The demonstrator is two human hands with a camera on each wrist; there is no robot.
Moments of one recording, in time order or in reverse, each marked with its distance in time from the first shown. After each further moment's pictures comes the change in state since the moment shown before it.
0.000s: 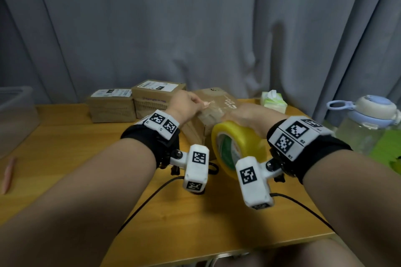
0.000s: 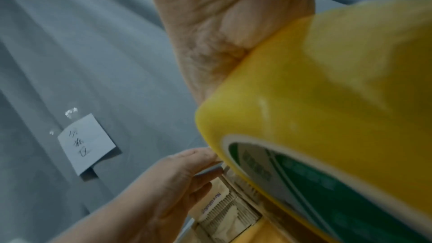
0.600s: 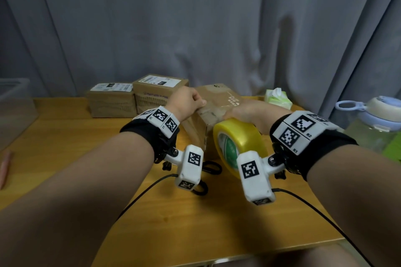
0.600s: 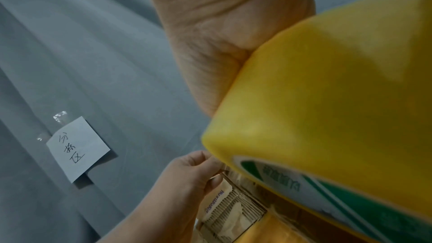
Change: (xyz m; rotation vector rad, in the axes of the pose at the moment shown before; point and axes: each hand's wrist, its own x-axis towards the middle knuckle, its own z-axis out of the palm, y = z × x) left_hand 0.022 -0.020 -0.003 0.276 0.005 0.124; right_hand 0.009 -0.012 0.006 -0.031 -0.037 0.045
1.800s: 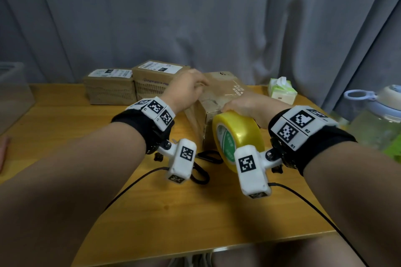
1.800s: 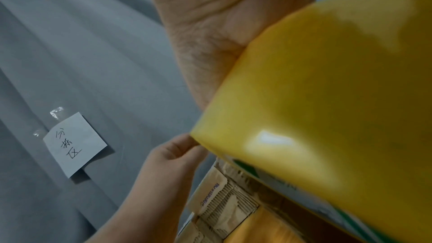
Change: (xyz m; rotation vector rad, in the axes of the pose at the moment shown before) left_hand -0.005 -0.010 -0.002 0.108 0.042 0.248; right_hand 0.015 0.006 0.017 -0.061 0.028 -0.019
